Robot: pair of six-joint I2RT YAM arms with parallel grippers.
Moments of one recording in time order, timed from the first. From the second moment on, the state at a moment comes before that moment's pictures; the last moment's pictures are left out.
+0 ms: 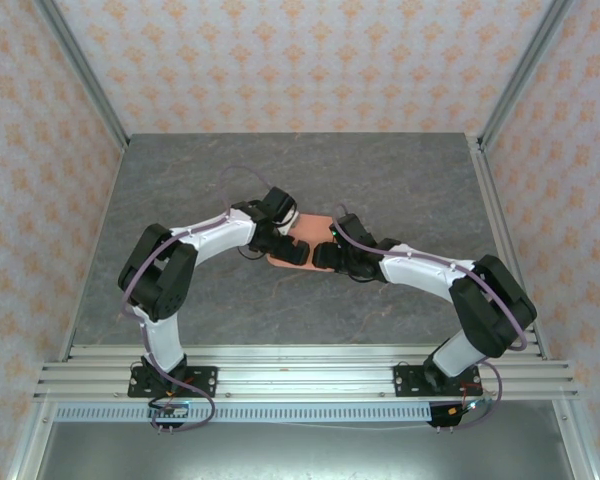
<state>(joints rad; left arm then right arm) -0.54 1.86 1.25 -0.65 0.12 -0.26 0.68 1.55 0.84 -0.26 -0.03 0.76</state>
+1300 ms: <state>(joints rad) -0.51 1.86 1.36 -0.69 0.13 -0.34 0.54 1.52 0.93 -0.36 -0.12 0.38</state>
